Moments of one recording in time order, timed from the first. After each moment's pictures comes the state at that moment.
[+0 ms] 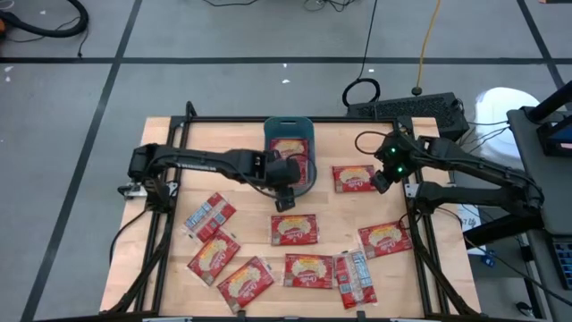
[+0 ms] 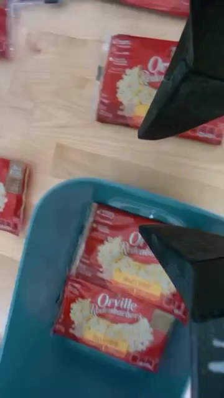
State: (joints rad) left arm -0.02 1.82 1.62 -0.84 -0.21 -0.23; right arm -0.45 0.81 0.76 -1.06 -0.29 0.48
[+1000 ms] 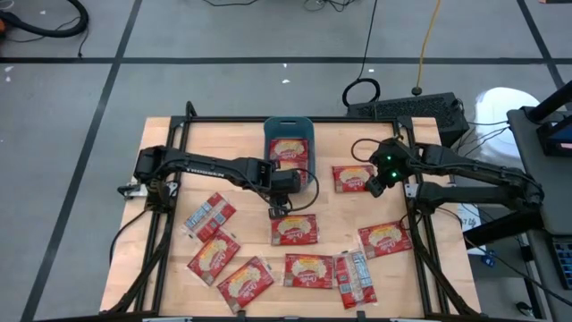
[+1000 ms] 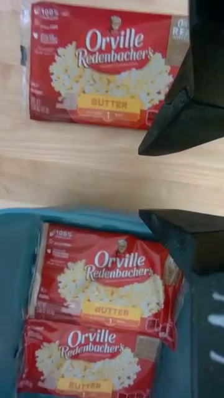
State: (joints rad) left arm -0.03 1.87 1.55 -0.87 -0.16 -0.12; right arm -0.36 0.80 0.66 -0.90 -0.29 0.62
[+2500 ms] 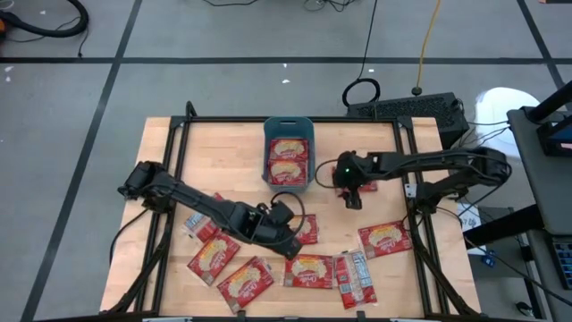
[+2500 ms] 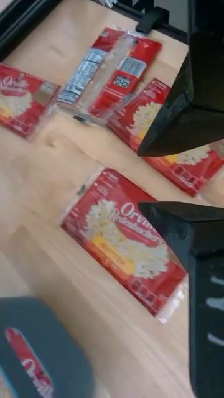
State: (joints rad) left arm -0.38 1.86 1.61 -0.77 -0.37 -1.06; right arm -0.23 1.35 0.66 -0.41 -0.13 -0.22
